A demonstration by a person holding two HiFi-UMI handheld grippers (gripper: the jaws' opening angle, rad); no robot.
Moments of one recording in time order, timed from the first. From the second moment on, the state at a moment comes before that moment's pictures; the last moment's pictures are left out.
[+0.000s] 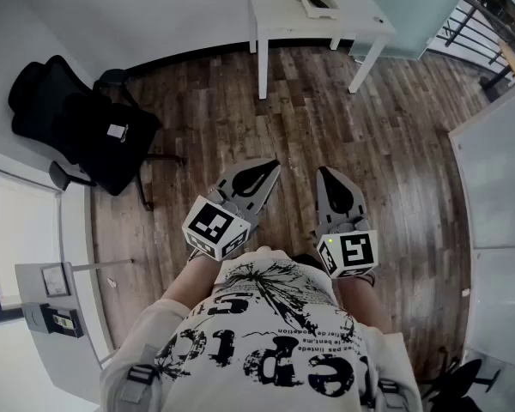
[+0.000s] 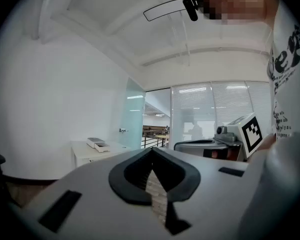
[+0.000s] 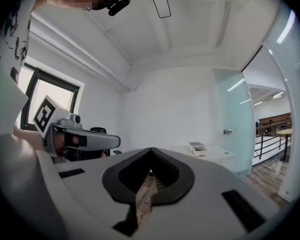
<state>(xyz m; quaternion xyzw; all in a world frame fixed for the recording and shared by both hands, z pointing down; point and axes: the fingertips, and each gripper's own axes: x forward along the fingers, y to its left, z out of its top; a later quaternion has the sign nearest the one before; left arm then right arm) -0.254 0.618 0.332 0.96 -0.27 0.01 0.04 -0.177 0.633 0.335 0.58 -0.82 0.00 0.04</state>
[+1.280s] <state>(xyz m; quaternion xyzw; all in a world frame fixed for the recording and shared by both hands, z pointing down) -0.236 0.563 0.348 0.96 -0.28 0.01 0.07 -0.151 0.583 0.359 0.57 -0.82 0.06 0.03</state>
